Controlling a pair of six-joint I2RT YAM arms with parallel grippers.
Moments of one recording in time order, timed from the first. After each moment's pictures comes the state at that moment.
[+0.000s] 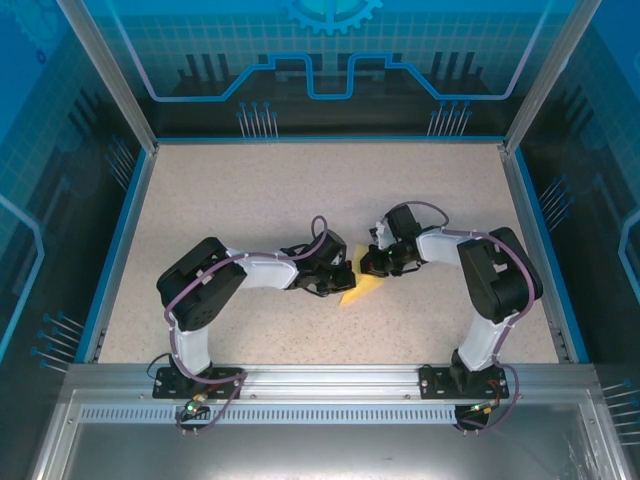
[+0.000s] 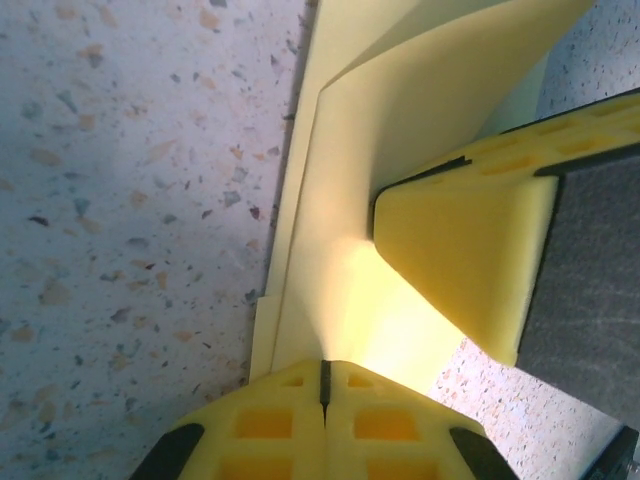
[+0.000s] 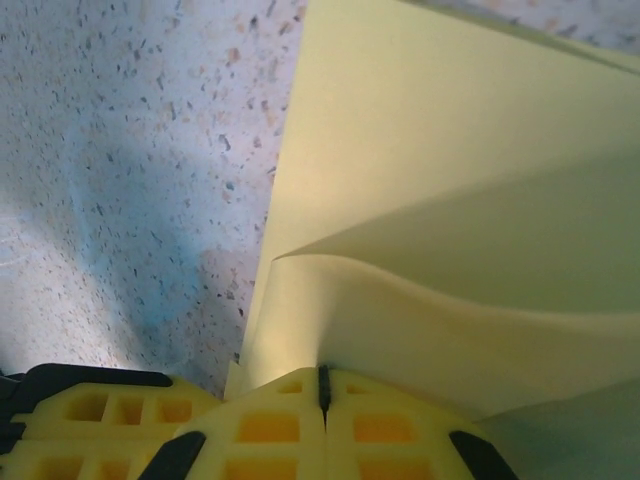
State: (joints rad) left arm -0.78 1.88 0.97 -0.03 0.29 -0.98; right arm 0.35 1.79 0.88 -0.31 -0.57 0.45
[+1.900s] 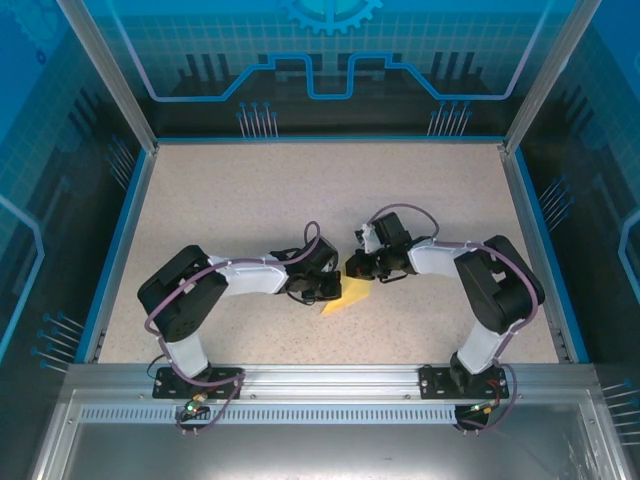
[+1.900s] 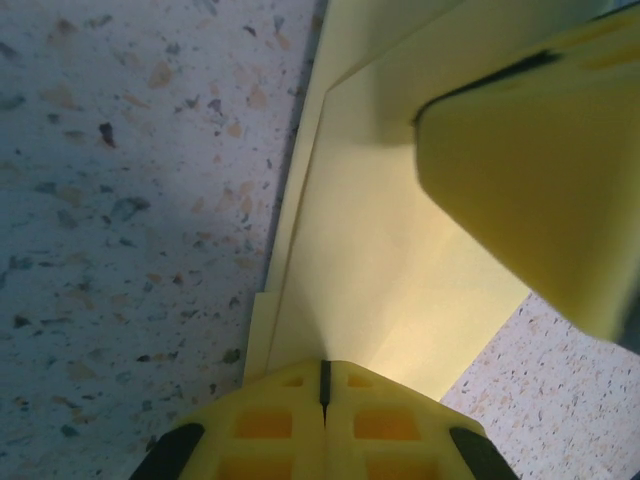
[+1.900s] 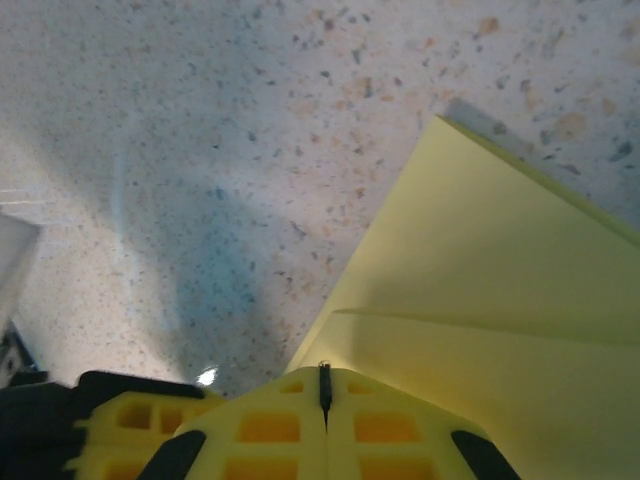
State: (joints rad) left arm -0.79 1.76 0.90 -0.21 0.24 -0.87; right arm 0.48 1.74 0.81 -0.11 -0.55 0.53
